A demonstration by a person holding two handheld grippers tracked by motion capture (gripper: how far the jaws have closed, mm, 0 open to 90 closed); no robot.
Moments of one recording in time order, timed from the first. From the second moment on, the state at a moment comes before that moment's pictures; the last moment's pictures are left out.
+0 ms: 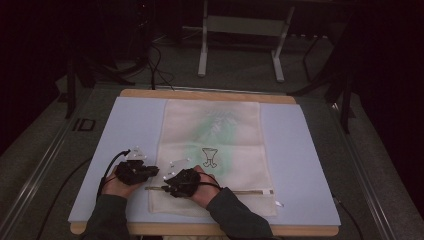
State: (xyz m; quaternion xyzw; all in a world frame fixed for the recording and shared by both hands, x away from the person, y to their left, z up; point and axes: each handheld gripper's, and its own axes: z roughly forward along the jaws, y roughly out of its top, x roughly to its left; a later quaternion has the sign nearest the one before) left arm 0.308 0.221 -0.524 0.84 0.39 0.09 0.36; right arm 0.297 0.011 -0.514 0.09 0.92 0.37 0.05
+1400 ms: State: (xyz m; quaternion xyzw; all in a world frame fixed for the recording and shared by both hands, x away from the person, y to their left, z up) left arm 0.308 0.233 -0.520 0.82 0.42 0.09 0.39; right arm 0.300 0.070 -0.527 0.09 0.92 0.37 0.03
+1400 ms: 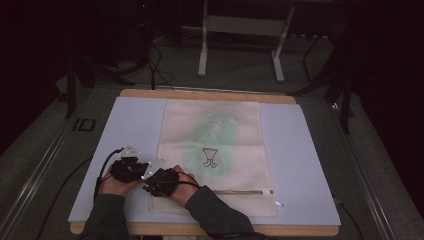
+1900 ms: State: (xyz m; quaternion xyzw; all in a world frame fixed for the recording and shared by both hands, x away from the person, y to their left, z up) left arm 0.308 0.235 -0.518 0.81 0.42 0.10 0.39; right arm 0.299 0.080 -0.531 0.09 0.93 0.36 0.04
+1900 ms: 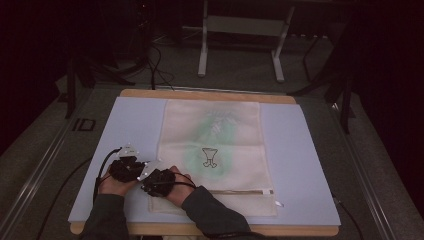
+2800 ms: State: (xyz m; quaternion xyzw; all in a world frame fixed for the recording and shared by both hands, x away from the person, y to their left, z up) left arm 0.307 0.239 -0.516 0.80 0.43 0.10 0.40; right arm 0.292 0.065 -0.512 0.07 0.92 0.39 0.05
